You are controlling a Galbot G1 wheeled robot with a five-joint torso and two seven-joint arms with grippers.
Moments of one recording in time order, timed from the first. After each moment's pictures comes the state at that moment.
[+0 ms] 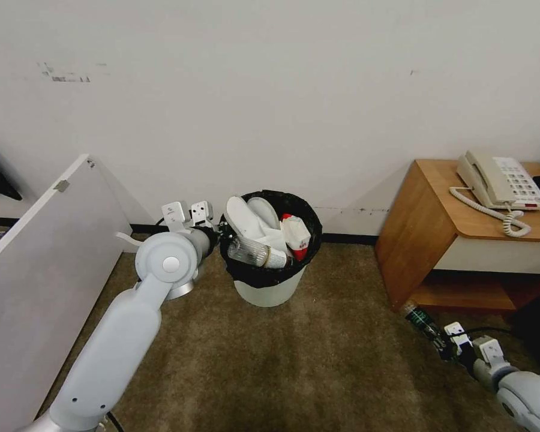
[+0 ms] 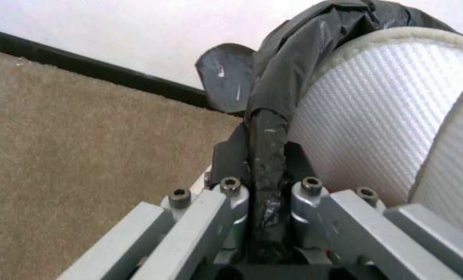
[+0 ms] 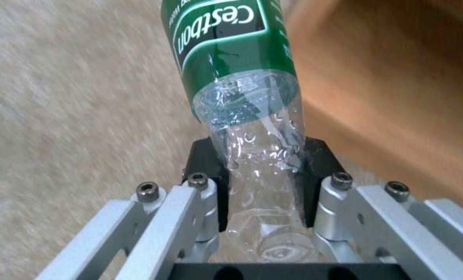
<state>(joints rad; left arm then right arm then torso) 0.72 -1.15 -0.14 -1.95 -1.35 0.70 -0.86 -1.45 0.59 0.35 1.54 0.56 -0.13 -0.05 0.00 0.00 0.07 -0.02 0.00</state>
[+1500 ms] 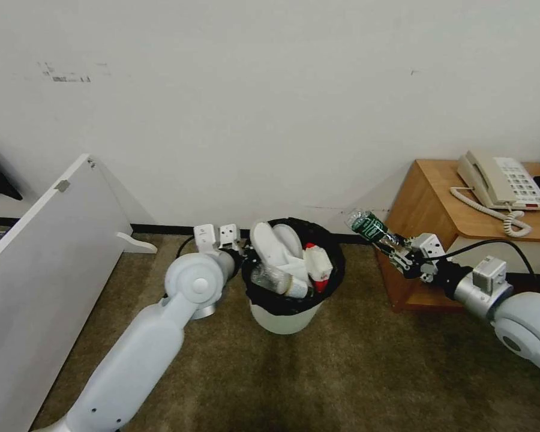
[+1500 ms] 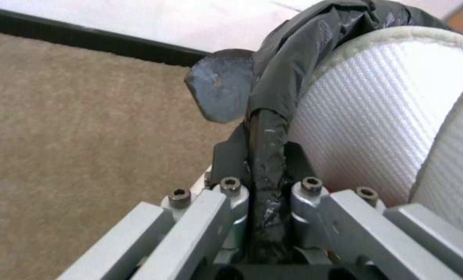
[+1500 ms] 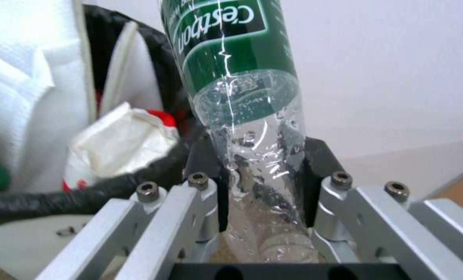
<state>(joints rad) 0.72 -1.18 0.03 -1.92 -1.29 0.70 -0.81 -1.40 0.41 0.55 2.05 0.68 -0.09 -0.14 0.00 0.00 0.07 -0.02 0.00</state>
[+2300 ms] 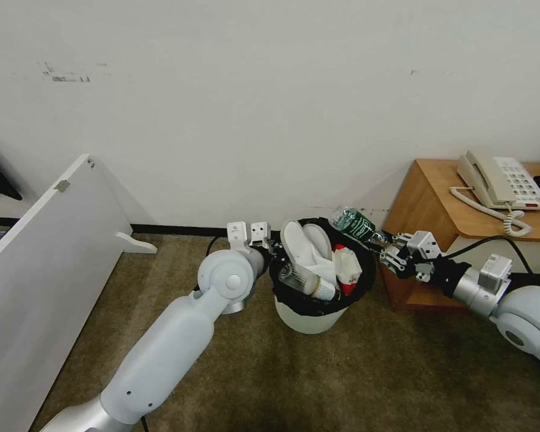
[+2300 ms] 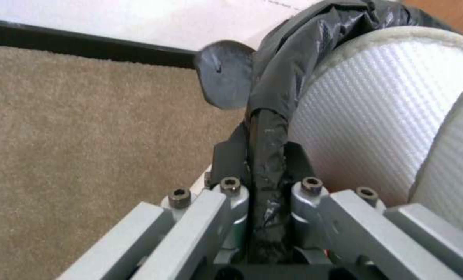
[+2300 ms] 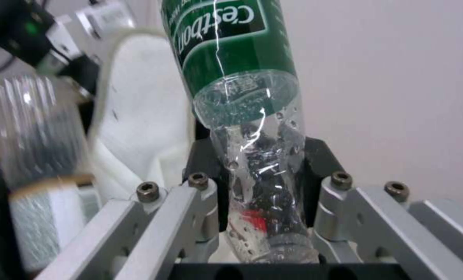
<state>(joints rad) 0.66 -1.27 0.12 -1.83 -1.24 0.68 -0.76 -1.36 0.38 0.52 2.05 0.73 0.05 -0.28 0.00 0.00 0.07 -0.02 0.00</state>
